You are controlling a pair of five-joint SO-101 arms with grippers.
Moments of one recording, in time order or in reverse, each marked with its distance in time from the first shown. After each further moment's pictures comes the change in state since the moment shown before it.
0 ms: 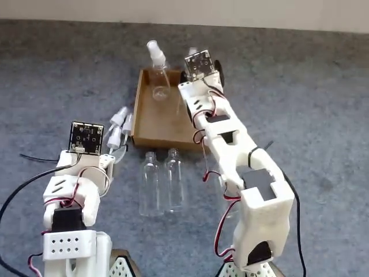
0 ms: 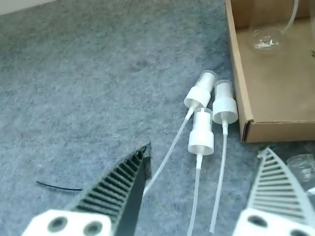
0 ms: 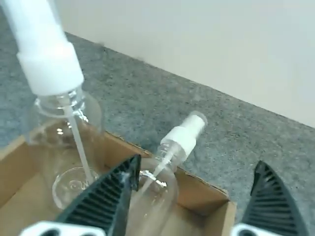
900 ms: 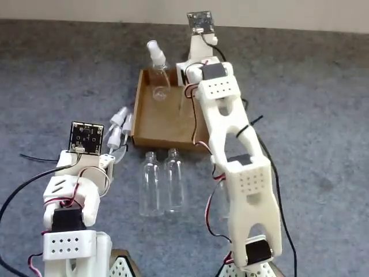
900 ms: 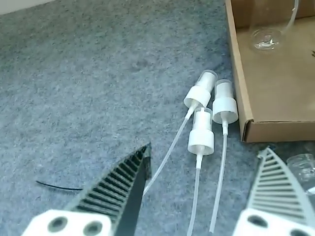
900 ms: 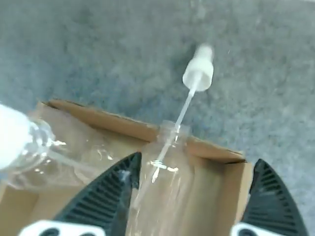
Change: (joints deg) left arm 0.0 0.0 0.0 0.0 0.0; right arm 0.1 26.6 -69.0 71.6 -14.8
